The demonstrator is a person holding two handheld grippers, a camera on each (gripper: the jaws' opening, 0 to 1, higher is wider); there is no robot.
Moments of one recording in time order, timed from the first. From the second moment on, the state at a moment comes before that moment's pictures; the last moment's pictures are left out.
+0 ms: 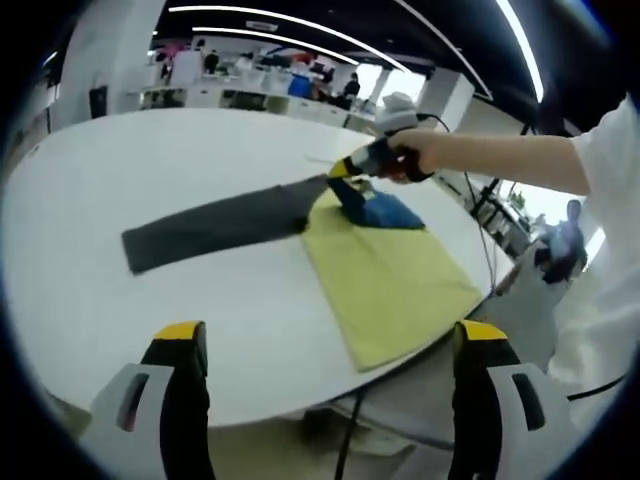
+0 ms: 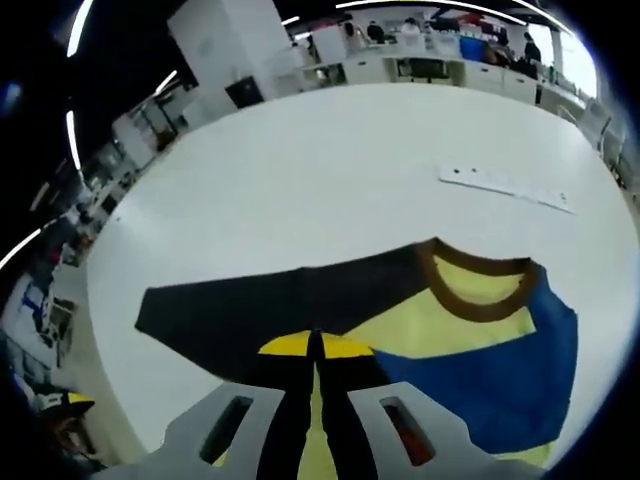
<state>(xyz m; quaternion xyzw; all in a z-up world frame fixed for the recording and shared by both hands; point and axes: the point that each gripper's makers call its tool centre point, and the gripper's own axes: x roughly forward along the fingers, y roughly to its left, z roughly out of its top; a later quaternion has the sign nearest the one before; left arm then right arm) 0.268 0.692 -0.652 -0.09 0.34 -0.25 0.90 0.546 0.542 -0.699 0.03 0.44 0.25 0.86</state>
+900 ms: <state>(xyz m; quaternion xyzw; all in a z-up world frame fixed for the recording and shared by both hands) 0.266 0.697 -0.660 -0.10 0.35 -0.25 0.90 0.545 0.555 -0.735 0.01 0.46 0.23 0.86</state>
